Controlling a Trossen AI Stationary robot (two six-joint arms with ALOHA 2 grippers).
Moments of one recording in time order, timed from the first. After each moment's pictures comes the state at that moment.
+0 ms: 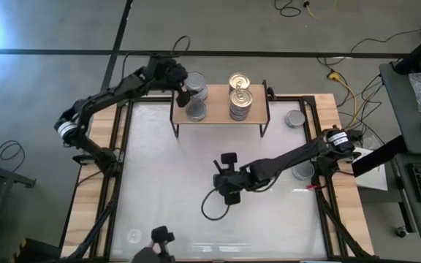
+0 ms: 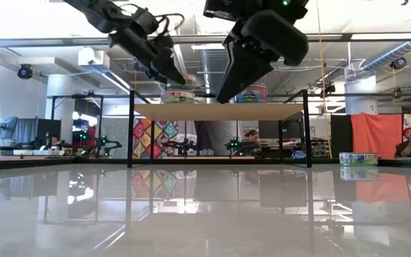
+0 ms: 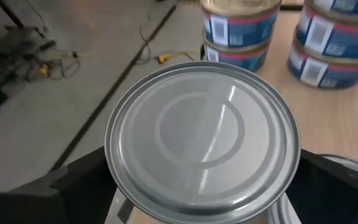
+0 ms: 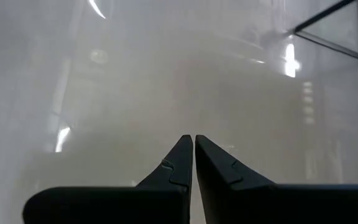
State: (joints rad) left arm 0.77 1.53 1.28 -0.30 0.23 0.38; right arm 0.28 1.86 1.38 -0.57 0.40 -0.01
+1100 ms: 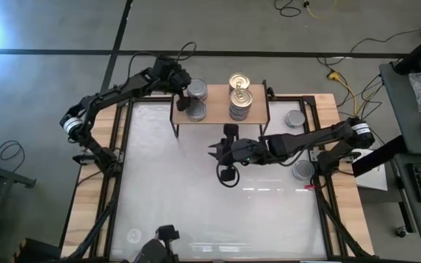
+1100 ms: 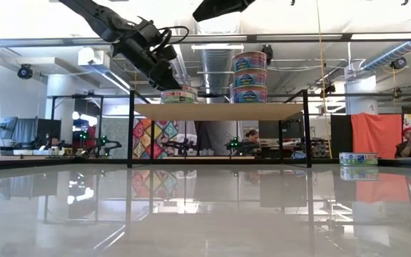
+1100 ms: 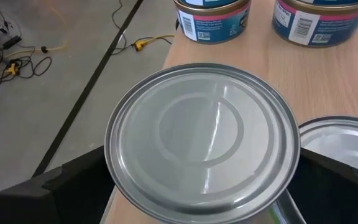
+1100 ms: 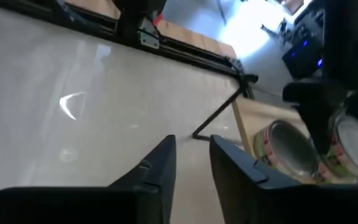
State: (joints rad) left arm 0.78 1.60 1.28 -0.33 0.31 0.49; right arm 0.15 1.62 1.38 -0.30 0.41 -0.24
